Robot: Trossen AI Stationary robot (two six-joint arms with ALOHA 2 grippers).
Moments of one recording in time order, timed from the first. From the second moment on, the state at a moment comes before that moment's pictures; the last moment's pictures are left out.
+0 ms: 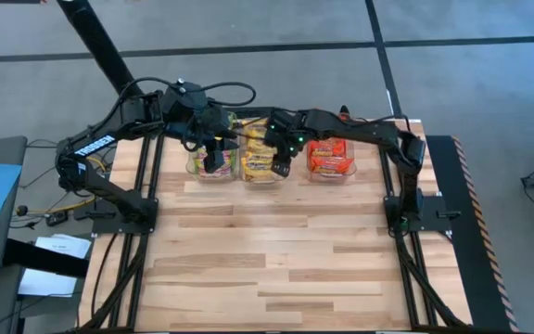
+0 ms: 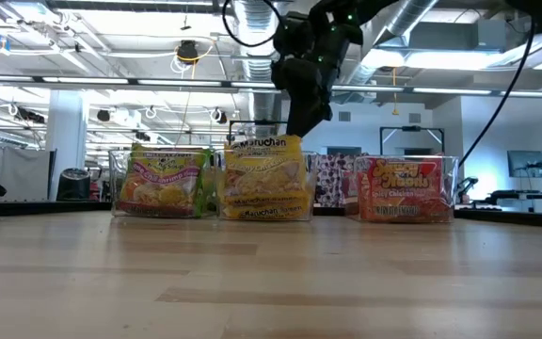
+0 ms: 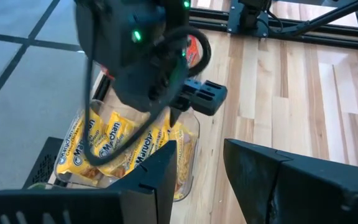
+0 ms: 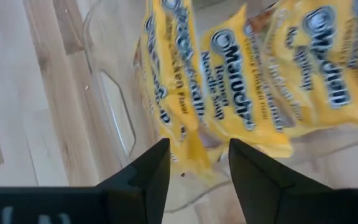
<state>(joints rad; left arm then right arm) 0.27 1.43 1.84 -1.04 -0.01 0.04 -0.38 1.94 1.74 -0.92 -0.16 -0.02</state>
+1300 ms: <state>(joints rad) 0.27 1.43 1.84 -1.10 -0.04 0.04 -0.30 2.12 1.82 -0.93 -0.35 0.01</state>
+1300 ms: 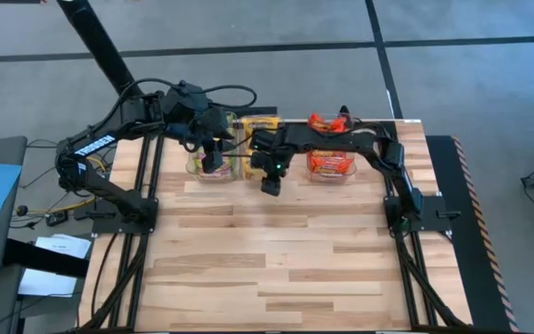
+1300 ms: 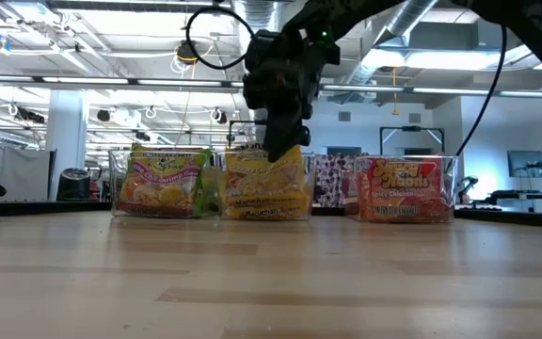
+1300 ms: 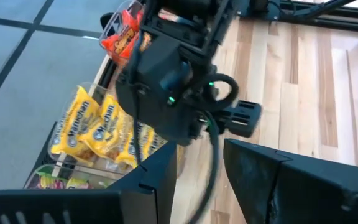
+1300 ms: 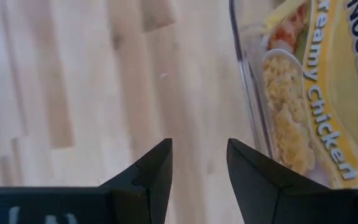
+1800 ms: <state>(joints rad) 0.27 1.43 1.84 -1.11 -0.04 0.05 -0.34 2.06 1.82 -0.99 -0.41 0.03</state>
